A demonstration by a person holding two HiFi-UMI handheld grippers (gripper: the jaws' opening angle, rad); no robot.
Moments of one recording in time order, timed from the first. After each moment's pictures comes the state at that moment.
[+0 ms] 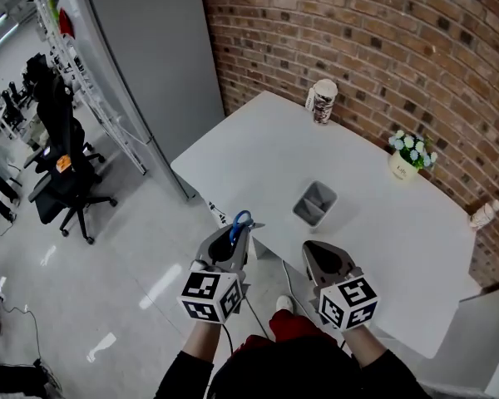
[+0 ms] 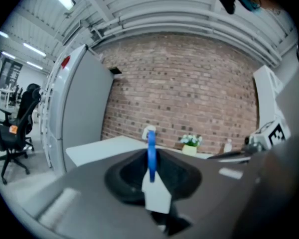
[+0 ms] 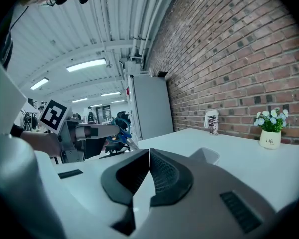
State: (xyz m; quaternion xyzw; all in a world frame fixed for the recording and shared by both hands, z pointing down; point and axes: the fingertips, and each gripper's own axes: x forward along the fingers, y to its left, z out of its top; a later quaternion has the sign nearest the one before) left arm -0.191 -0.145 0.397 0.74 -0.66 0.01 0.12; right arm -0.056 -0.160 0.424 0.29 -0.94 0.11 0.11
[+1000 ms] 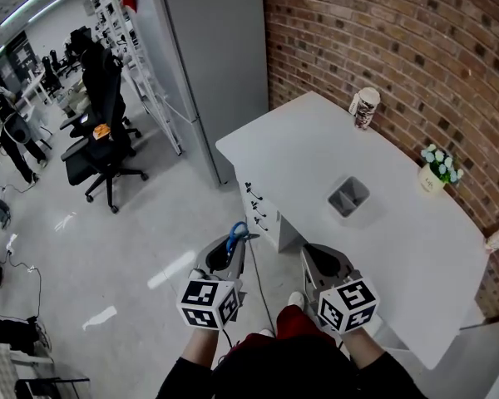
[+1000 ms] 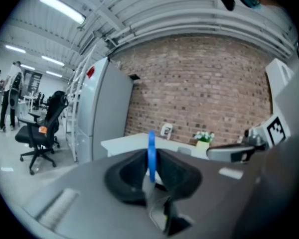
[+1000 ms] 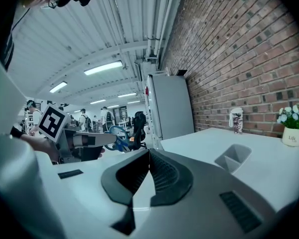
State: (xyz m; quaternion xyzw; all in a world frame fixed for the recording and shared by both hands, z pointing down) left arm -0.237 -0.026 0.415 0.66 -0.74 0.01 0.13; right arm -0.107 -0.079 0.424 0.20 -0.97 0.09 0.10
